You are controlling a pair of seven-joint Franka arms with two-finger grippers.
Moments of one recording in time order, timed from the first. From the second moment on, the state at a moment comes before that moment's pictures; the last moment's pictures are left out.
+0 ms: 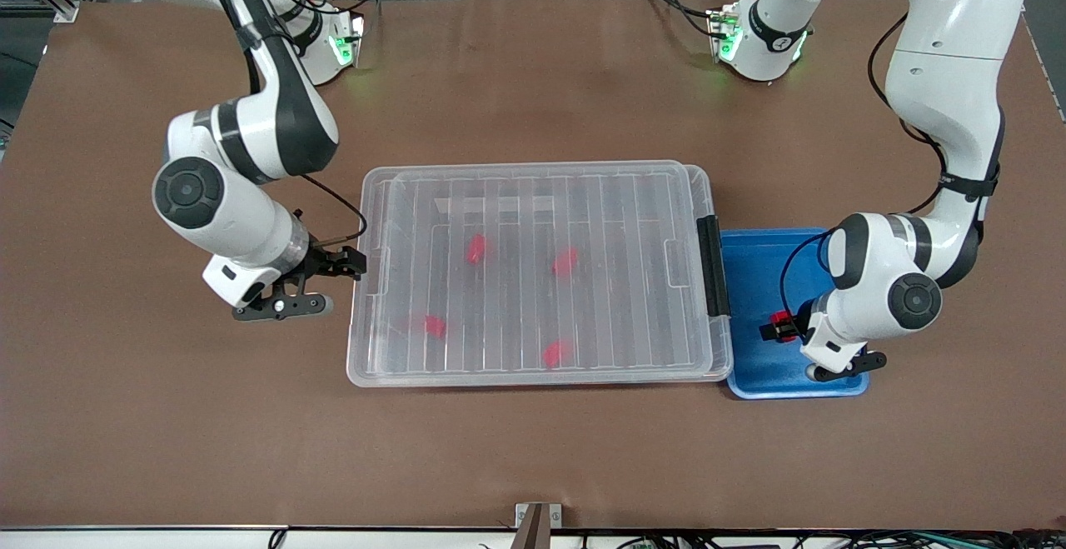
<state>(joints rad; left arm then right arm) 0.00 0.69 -0.10 -1.66 0.03 2.26 -0.32 0.40 0.35 -0.11 -1.72 0.07 2.05 0.17</state>
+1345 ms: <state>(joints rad) -0.13 0.53 -0.12 -1.61 0.03 2.10 -0.60 0.35 0.39 -0.13 -1.76 0.07 2.07 0.02</state>
